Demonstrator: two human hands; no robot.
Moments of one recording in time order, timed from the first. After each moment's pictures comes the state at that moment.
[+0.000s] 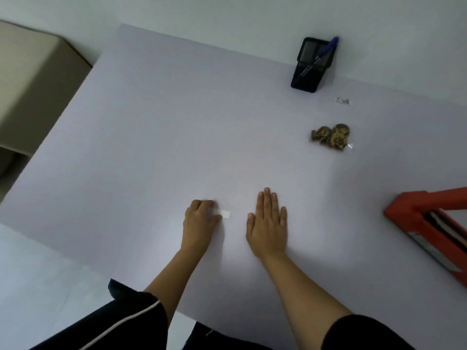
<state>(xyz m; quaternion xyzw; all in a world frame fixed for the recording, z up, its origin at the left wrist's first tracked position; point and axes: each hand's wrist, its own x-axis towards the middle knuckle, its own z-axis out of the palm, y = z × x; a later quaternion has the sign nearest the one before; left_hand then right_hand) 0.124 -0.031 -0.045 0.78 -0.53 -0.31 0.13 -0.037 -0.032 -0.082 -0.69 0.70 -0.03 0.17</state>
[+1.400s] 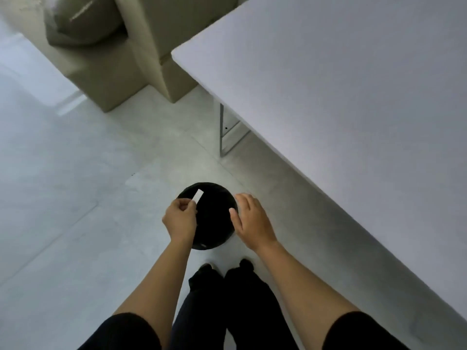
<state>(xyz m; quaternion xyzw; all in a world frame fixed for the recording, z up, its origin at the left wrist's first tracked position) 0.480 0.257 -0.202 0.88 -0.02 -0.30 0.37 0.333 0.187 -0.207 -0.86 0.42 -0.03 0.30</state>
